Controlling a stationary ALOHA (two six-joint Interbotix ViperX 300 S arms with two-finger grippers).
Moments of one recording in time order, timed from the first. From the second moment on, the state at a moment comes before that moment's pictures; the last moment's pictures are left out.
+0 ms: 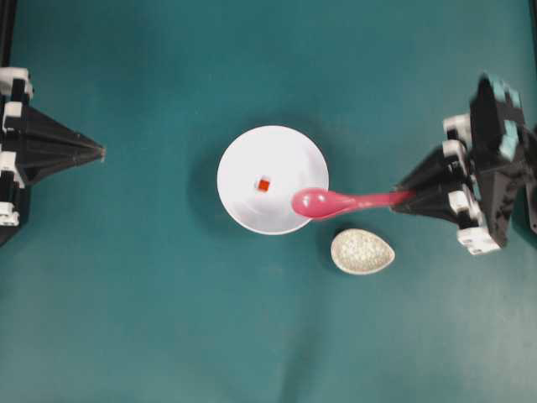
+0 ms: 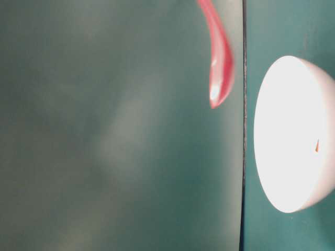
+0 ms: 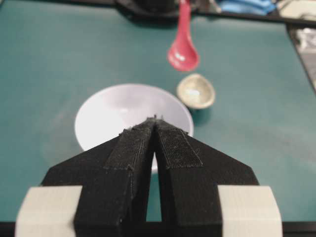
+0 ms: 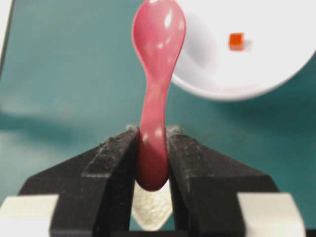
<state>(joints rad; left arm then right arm) 0.02 -1.01 1.14 0.01 -0.02 -0.09 0.00 -0.61 1.01 0.76 0.14 -0.45</state>
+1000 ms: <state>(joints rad) 0.02 -1.02 1.14 0.01 0.03 -0.09 -0.19 -0.28 0.48 0.29 0.81 0.02</state>
